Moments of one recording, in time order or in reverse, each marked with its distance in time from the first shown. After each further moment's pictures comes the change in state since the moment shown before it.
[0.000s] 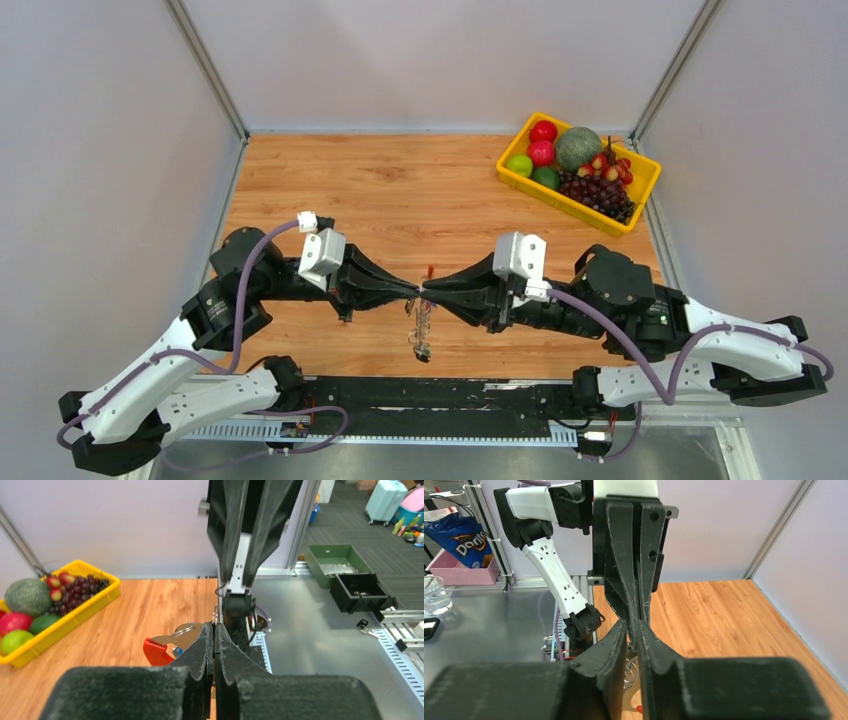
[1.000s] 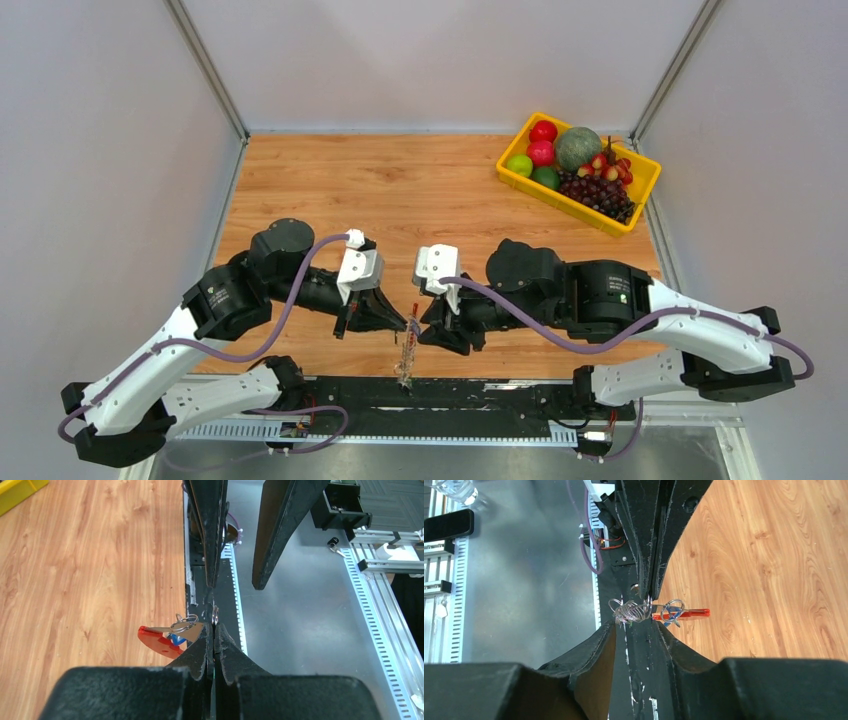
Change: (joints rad) left arm 0.000 0.079 0.122 -0.575 0.067 0.184; right arm -0.054 0.244 0.293 -0.620 -0.150 0.205
